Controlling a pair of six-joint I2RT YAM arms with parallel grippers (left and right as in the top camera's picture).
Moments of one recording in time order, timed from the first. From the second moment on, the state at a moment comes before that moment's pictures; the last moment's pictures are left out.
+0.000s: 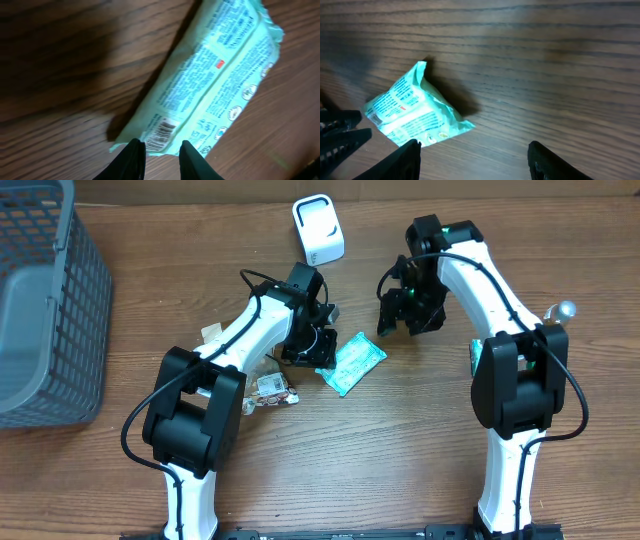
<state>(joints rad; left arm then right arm) -0.43 2.09 1.51 -0.88 0.42 -0.21 0.21 2.24 1.92 -1.33 -0.27 0.08</state>
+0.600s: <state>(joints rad) -0.48 2.09 1.51 -0.87 0.30 -0.25 0.21 2.24 1.69 -1.13 -0.44 0.07</state>
